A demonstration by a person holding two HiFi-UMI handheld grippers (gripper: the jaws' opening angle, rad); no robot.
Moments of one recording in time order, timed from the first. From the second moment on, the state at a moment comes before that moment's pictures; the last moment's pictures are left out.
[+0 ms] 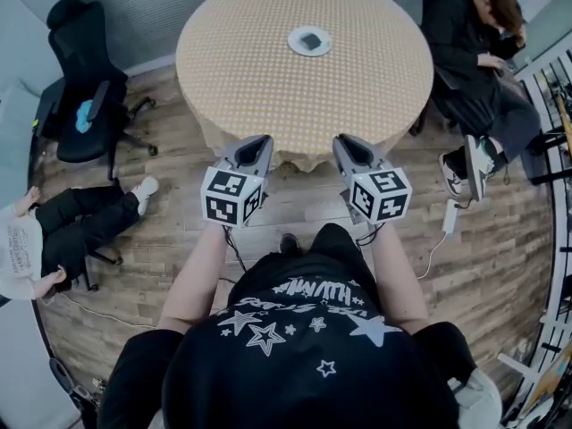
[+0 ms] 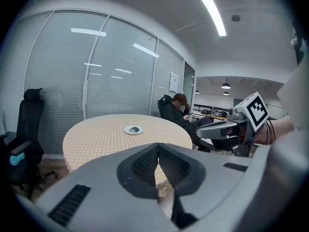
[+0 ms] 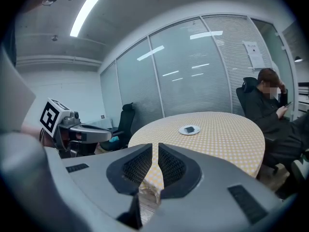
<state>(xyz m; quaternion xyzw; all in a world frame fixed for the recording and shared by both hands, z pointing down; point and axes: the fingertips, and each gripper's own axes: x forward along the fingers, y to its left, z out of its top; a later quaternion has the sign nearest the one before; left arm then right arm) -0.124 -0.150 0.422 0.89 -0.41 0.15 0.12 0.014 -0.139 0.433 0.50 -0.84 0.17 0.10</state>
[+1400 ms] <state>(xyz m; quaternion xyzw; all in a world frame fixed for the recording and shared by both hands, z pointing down) -0.018 0.032 0.403 0.88 -0.45 0.13 0.11 0.118 0.041 0.425 0.47 -0.86 0.16 0.10</state>
